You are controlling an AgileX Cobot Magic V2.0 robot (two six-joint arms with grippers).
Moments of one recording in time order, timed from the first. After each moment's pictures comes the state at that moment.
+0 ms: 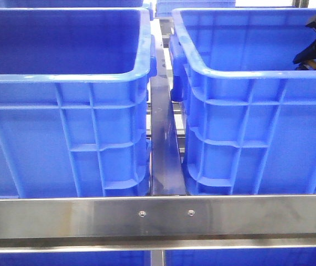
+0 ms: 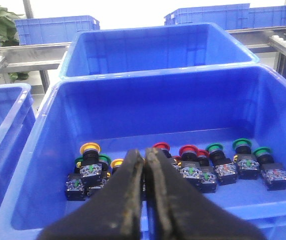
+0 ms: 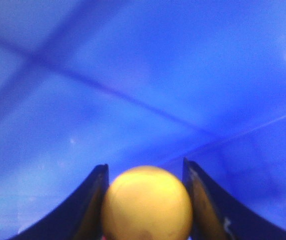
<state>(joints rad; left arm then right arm) 0.06 0.13 -0.53 -0.24 0.53 0.24 -0.24 1.98 -1.27 1.80 0.50 -1.24</state>
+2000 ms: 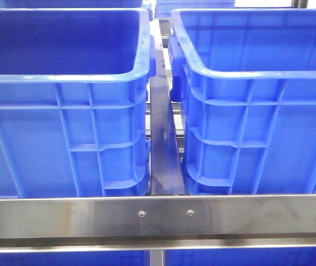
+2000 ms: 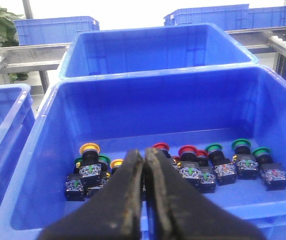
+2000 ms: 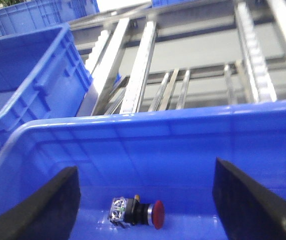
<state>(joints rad) 0.06 0.13 -0.53 -0.24 0.53 0.24 -0.24 1.19 -0.86 1.69 0.43 -1.55</state>
